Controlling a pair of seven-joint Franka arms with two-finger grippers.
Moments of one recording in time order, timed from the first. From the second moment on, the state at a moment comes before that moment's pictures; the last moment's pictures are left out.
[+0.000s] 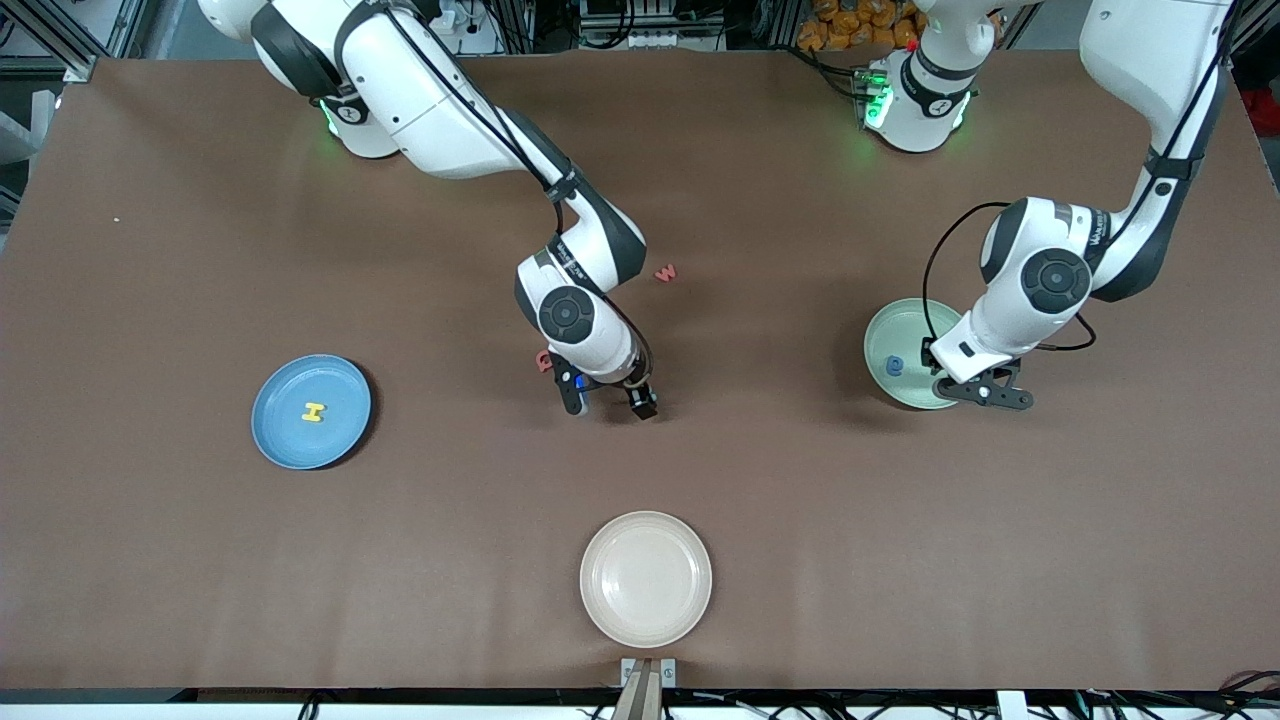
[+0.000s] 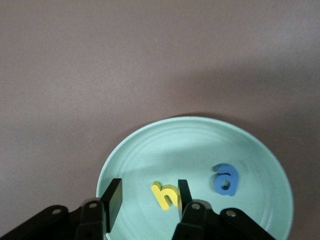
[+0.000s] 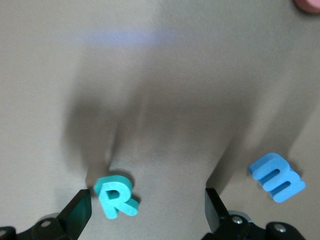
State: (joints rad) left arm 0.13 0.31 -0.26 -2.19 0.28 2.43 -0.11; right arm 0.66 0.87 0.06 -1.46 0.26 2.44 1.76
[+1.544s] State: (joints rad) left arm 0.04 0.29 -0.27 -2.02 0.04 2.35 -0.20; right arm 0.66 0.89 0.06 -1.45 0.26 2.50 1.78
